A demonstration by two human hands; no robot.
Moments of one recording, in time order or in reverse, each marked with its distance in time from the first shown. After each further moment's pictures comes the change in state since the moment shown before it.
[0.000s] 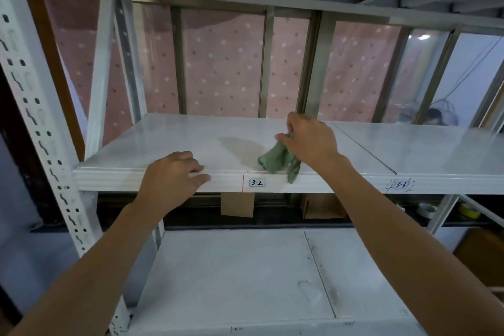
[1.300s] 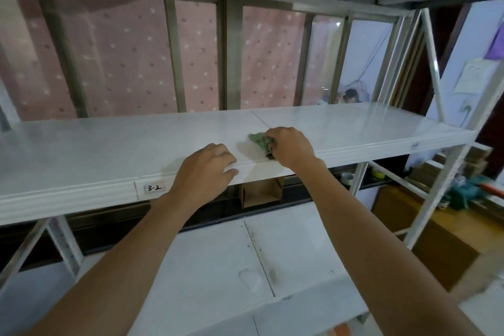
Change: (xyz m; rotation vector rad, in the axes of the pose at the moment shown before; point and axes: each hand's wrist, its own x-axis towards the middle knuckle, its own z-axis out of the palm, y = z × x) left_hand 0.069 0.206 0.116 -0.197 -0.265 0.250; right_hand -0.059 0.164 -0.001 0.001 -0.147 0.213
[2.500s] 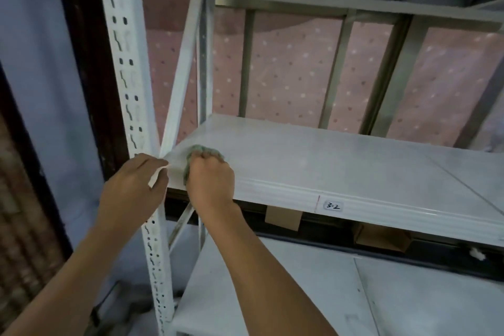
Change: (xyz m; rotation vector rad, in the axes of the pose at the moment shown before) left_hand -0.267 -0.229 -0.210 0.435 0.525 -0.505; right_hand -0.055 -0.482 0.087 0.355 0.116 -0.479
